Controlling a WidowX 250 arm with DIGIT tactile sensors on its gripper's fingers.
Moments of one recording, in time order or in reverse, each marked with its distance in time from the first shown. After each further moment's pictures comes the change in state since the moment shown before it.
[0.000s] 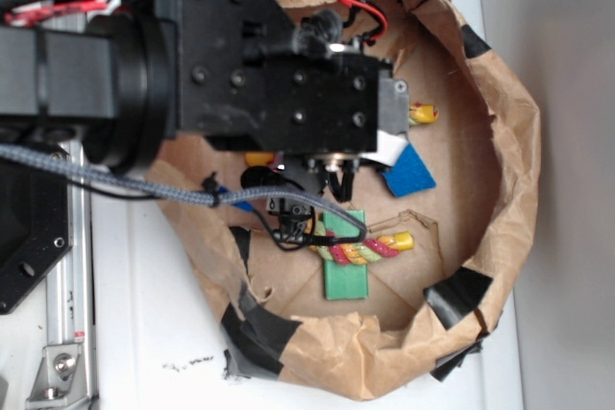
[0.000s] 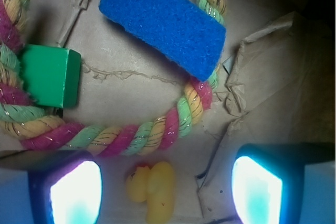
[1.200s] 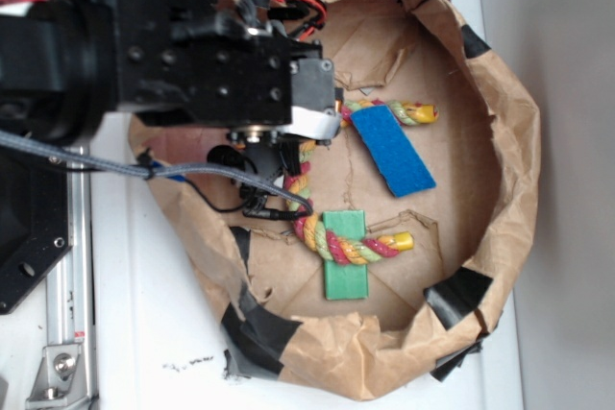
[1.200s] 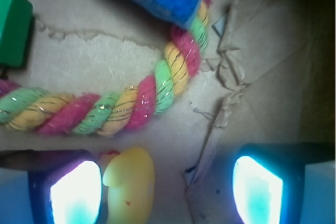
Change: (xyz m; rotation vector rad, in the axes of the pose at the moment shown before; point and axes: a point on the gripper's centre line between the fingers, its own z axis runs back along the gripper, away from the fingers) arm -0.020 0.012 -0.031 0.022 -0.063 0.005
